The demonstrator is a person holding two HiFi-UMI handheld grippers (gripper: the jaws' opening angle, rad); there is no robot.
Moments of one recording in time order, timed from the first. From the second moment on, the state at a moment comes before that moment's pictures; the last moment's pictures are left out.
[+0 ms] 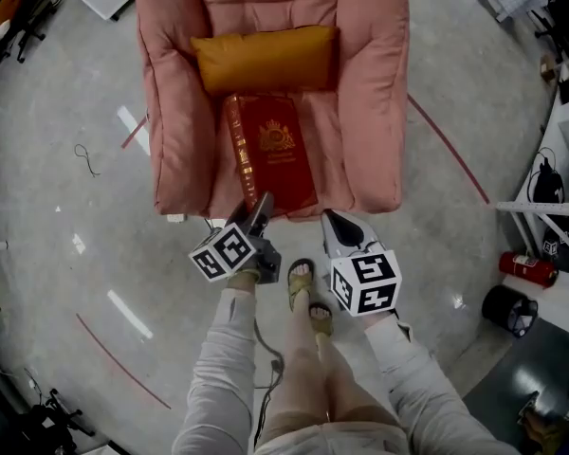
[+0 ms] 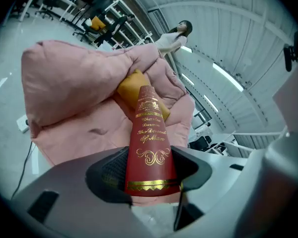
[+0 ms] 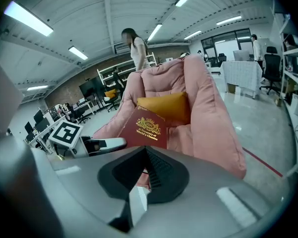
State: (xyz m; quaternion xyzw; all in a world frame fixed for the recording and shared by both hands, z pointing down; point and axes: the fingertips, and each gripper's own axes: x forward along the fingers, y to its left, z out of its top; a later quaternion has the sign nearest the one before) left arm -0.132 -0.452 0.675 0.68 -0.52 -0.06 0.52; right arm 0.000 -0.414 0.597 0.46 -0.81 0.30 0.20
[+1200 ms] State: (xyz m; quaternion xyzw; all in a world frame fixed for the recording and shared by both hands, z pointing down) left arm -0.172 -0.478 0.758 0.65 -0.59 0.11 0.47; right arm -0.008 -0.420 0.645 0.46 -0.80 0.32 0.22
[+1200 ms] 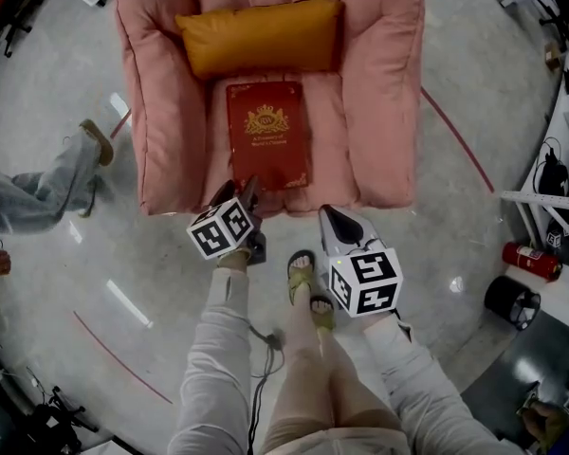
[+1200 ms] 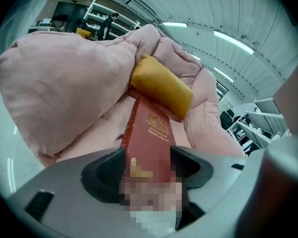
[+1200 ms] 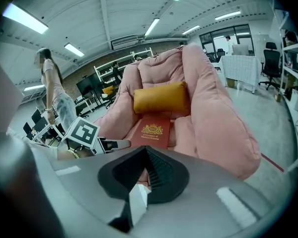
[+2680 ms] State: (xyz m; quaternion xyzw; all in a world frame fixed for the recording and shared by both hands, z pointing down) left arm -0.105 -0.306 0.549 0.71 -0.57 0.14 0.38; right arm 0.021 -0.327 0.527 0.46 -0.82 0.26 0.24
